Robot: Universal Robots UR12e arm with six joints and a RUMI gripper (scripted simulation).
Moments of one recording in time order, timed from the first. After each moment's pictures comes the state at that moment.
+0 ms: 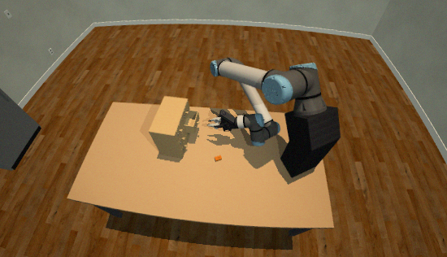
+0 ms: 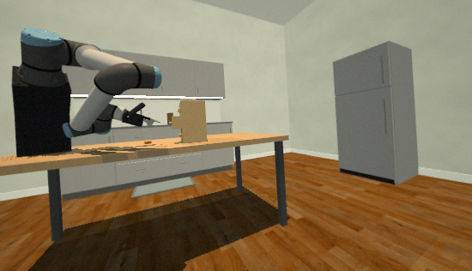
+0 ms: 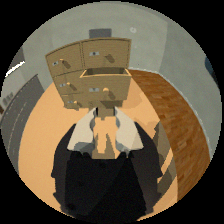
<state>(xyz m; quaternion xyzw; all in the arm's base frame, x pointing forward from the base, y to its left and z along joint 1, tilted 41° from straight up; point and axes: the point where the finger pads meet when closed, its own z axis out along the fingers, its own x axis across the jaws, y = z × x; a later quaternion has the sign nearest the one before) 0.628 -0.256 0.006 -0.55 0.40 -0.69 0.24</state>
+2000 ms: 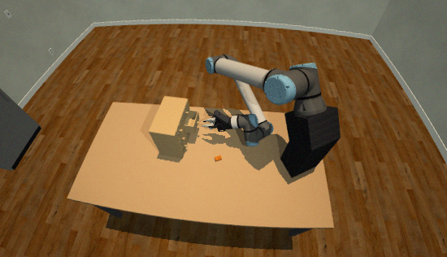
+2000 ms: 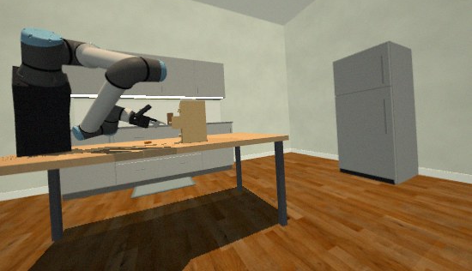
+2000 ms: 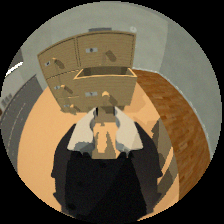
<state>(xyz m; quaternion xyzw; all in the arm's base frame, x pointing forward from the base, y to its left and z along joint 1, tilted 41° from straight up) 0.668 -0.268 0.008 -0.55 0.41 -0.69 0.24</state>
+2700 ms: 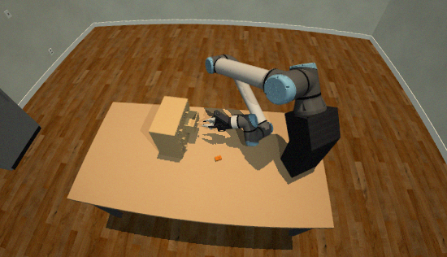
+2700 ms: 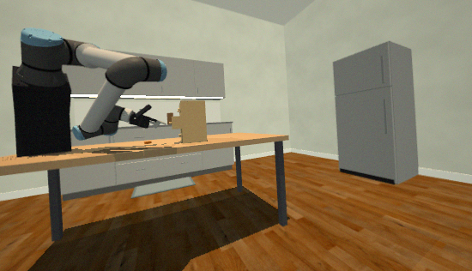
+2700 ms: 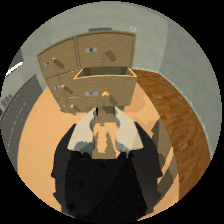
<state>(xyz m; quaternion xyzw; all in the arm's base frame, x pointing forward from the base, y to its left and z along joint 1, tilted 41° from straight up) 0.668 -0.268 0.009 -0.55 0.41 -0.69 0.24</state>
